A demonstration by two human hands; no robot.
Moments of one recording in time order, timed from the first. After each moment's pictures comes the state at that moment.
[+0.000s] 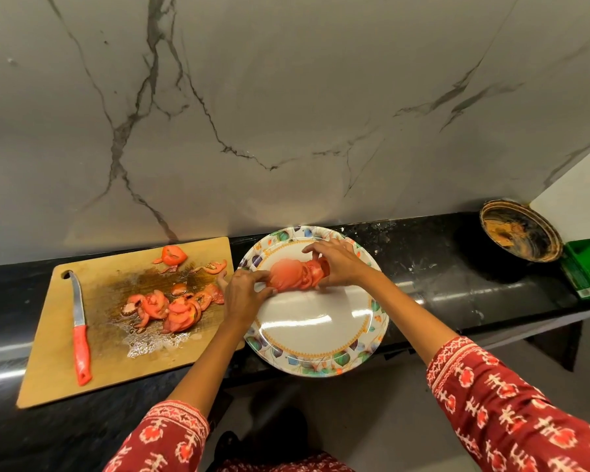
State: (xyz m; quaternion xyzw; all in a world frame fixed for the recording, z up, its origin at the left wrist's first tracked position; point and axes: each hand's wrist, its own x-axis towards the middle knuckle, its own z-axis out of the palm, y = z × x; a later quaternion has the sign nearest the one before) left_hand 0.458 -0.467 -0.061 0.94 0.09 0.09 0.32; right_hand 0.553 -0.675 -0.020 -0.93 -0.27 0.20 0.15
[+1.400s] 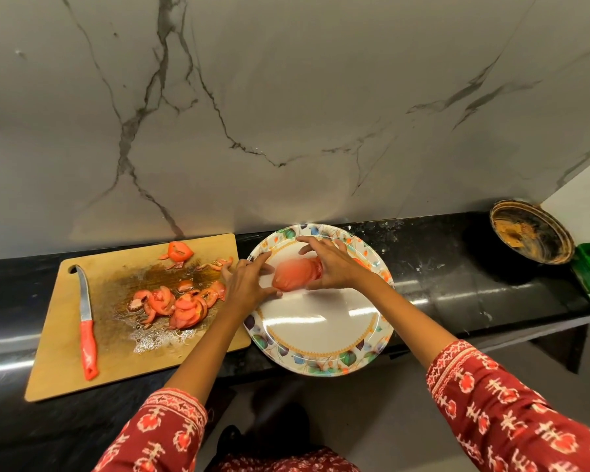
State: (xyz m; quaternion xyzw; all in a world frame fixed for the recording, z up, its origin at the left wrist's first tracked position) left_hand 0.471 -0.452 -0.050 0.96 0.04 -0.03 0.28; right_hand 0.541 -0.651 -0.015 -0.92 -0.30 0.19 0.19
